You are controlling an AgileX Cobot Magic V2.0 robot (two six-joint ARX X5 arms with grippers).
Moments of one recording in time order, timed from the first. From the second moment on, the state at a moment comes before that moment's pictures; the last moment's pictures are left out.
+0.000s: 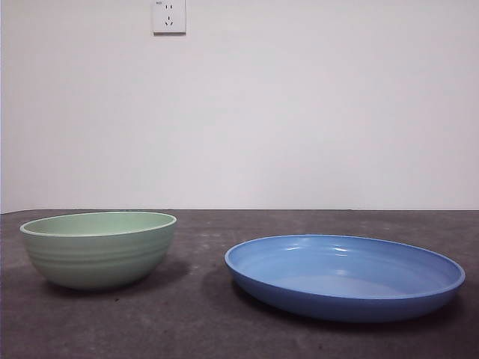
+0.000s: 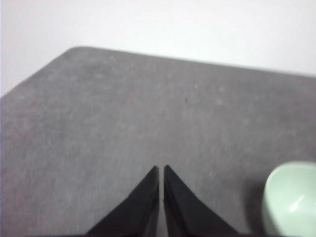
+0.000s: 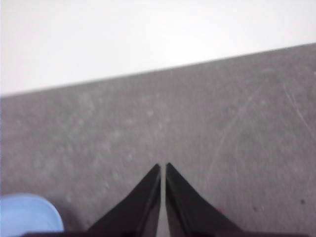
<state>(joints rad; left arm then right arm) -0.02 0.04 0.10 -0.19 -0.02 -0.13 -0.06 0.00 0.07 -0.14 -0.08 0.23</state>
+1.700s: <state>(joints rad) -0.12 0.57 0.85 -0.80 0.65 -0.15 0.14 0.55 0.89 -0.86 -0.63 0.17</state>
